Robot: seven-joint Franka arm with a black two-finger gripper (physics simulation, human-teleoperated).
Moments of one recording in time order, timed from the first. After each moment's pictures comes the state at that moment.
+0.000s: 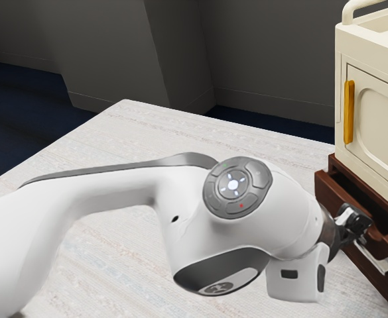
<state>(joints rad) -0.82 0.05 0.29 -1.95 0.33 2.52 1.29</state>
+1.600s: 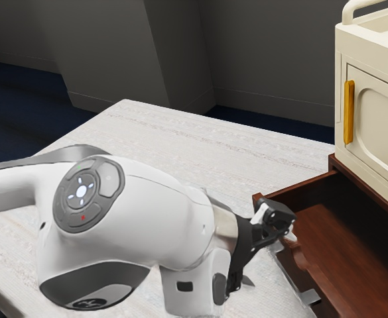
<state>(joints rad) -0.67 -0.36 0.12 -2.24 0.43 2.46 1.18</state>
